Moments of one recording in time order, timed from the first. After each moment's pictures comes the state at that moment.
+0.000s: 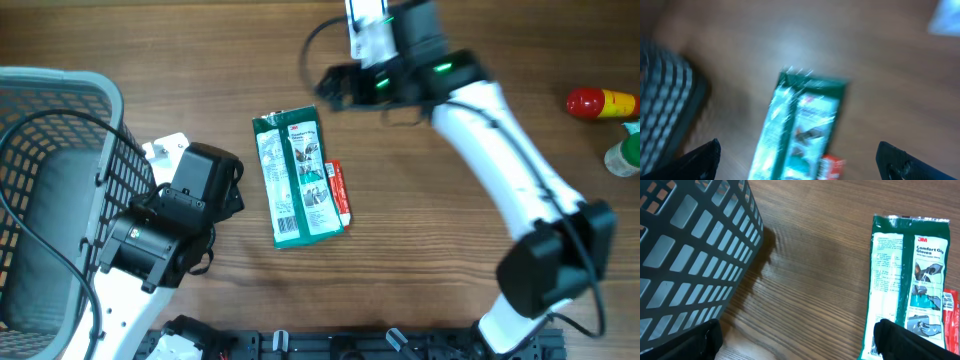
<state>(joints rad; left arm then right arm) -0.41 1.04 1.10 -1.19 -0.50 -0.66 0.45 1.86 1.65 -0.72 -0.36 0.20</state>
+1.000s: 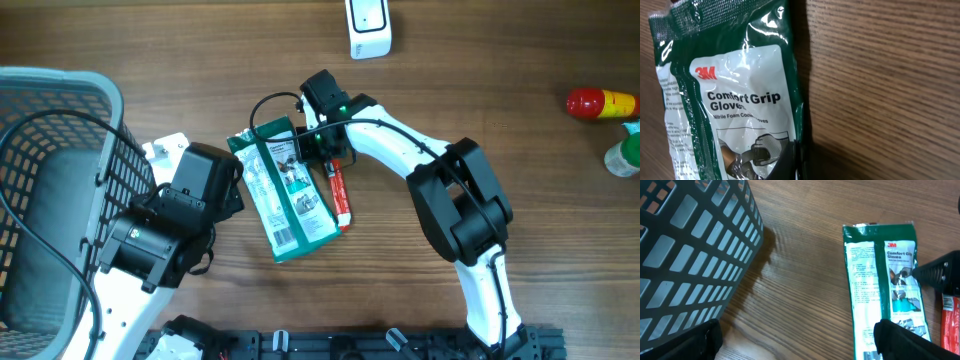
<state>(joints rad) -0.41 1.04 1.10 -1.19 -0.50 -0.66 0.60 2.25 1.62 -0.60 -0.35 0.41</state>
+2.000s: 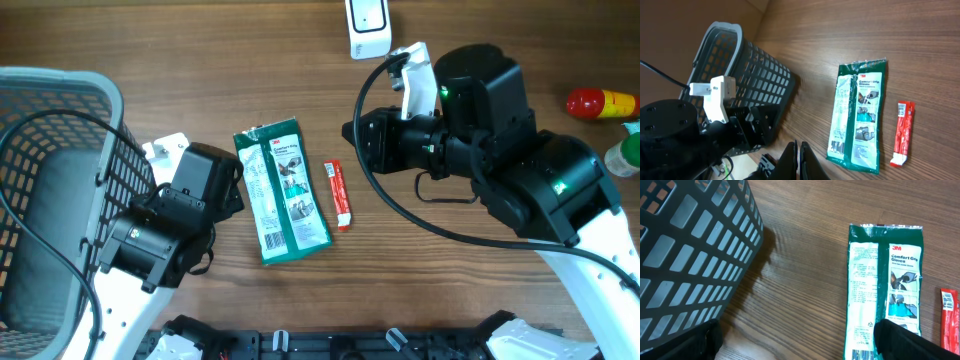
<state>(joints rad) -0.41 1.04 1.10 -1.19 -0.50 -0.66 0.58 1.34 1.68 -1.00 -0.37 0.56</state>
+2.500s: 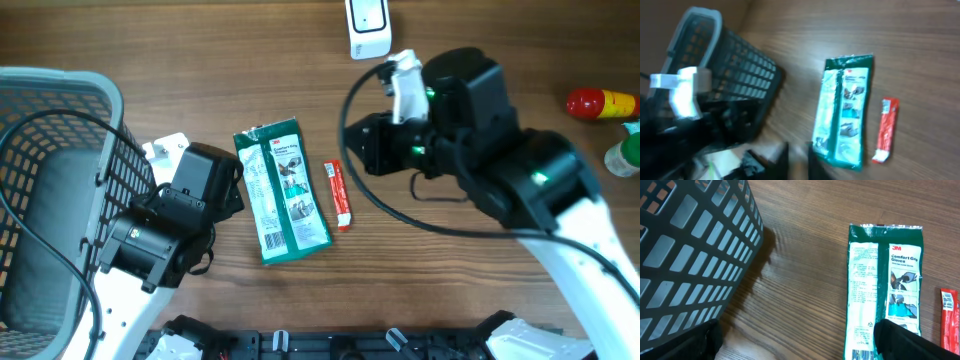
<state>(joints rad) -0.41 1.04 1.10 -1.19 -0.50 -0.66 0.58 1.37 1.60 -0.96 -0.34 0.49</state>
